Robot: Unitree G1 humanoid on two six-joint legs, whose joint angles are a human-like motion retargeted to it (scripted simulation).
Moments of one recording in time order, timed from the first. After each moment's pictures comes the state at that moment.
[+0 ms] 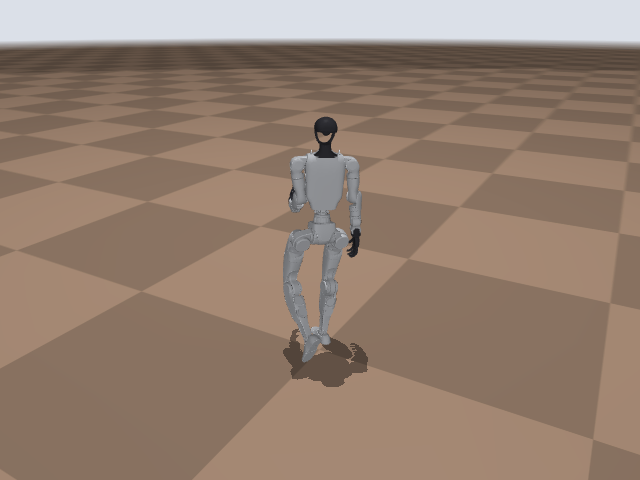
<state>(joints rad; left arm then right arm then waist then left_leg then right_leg) 0.09 -0.14 0.14 0.54 0.17 -0.80 -0.12 0.05 -0.11 -0.64 1.60 -0.69 -0.25 -0.02 -0.28 -0.02 -0.19 -0.30 0.06 0.15 1.00 0.29 -0.11 -0.25 0.03 -0.02 0.10 0.03 -0.16</state>
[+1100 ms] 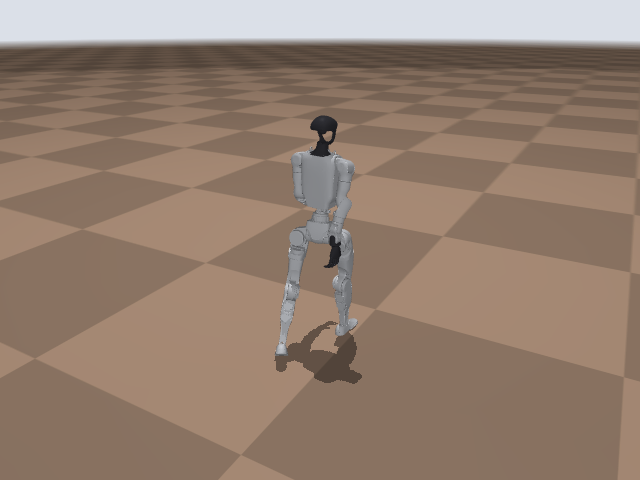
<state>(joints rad) 0.09 -0.05 0.18 0.48 0.12 -0.81 -0.14 0.24 -0.04 -0.64 1.70 -0.63 -0.28 -0.08 -0.26 0.05 -0.18 0.11 0.10 0.29 0.25 0.18 -0.15 -0.45 -0.07 -0.27 0.08 0.18 -0.17</state>
